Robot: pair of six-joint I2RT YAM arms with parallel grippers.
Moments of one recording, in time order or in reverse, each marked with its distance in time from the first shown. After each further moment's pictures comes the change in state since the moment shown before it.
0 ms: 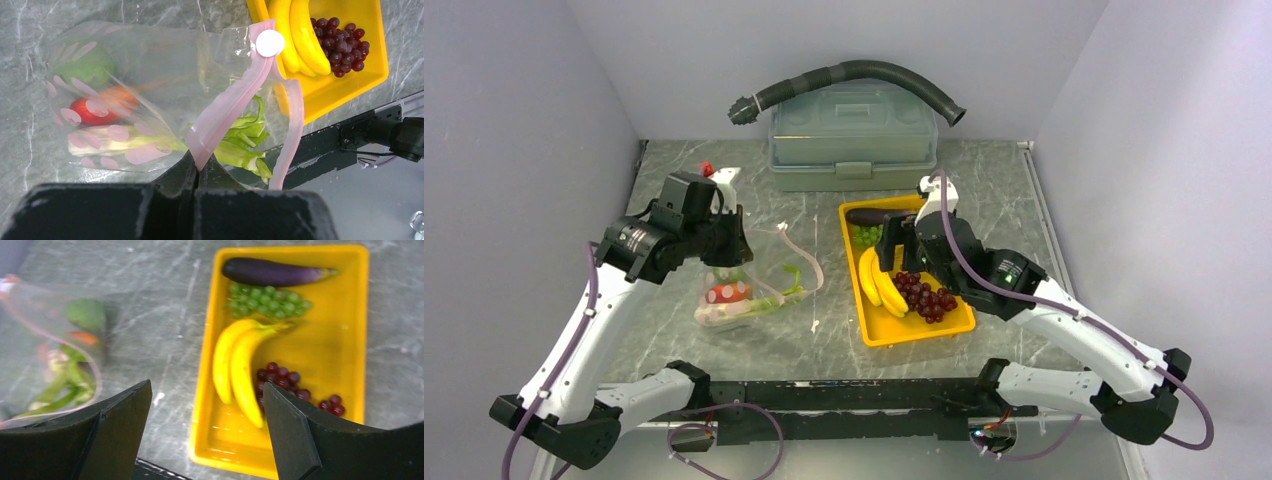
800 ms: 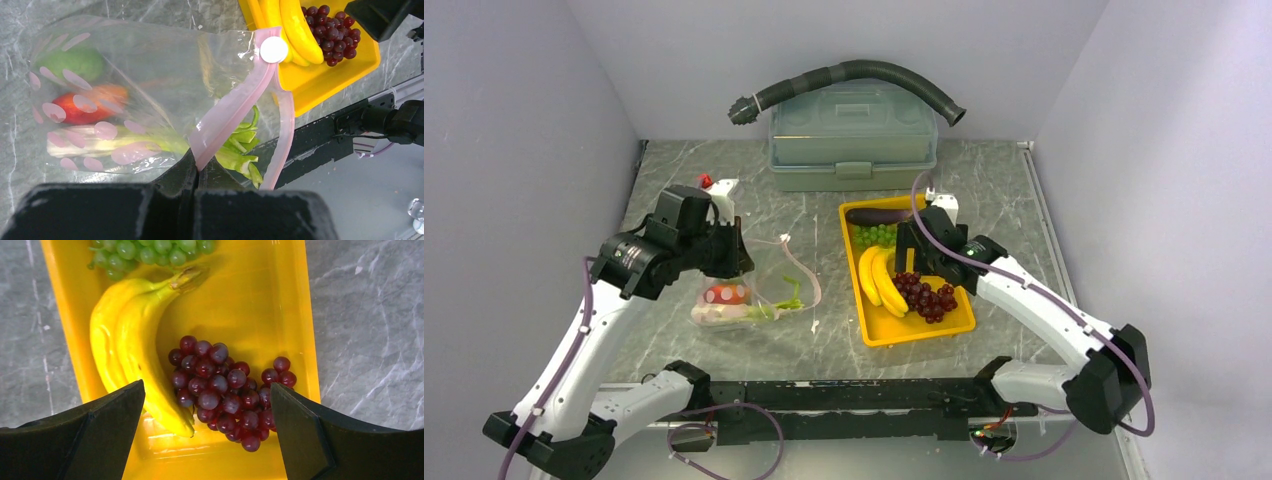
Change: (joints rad) left arm 0.000 -0.080 -0.087 0.036 0.045 0.004; right arm -0.297 0.142 -0.225 -0.008 -0.054 0.012
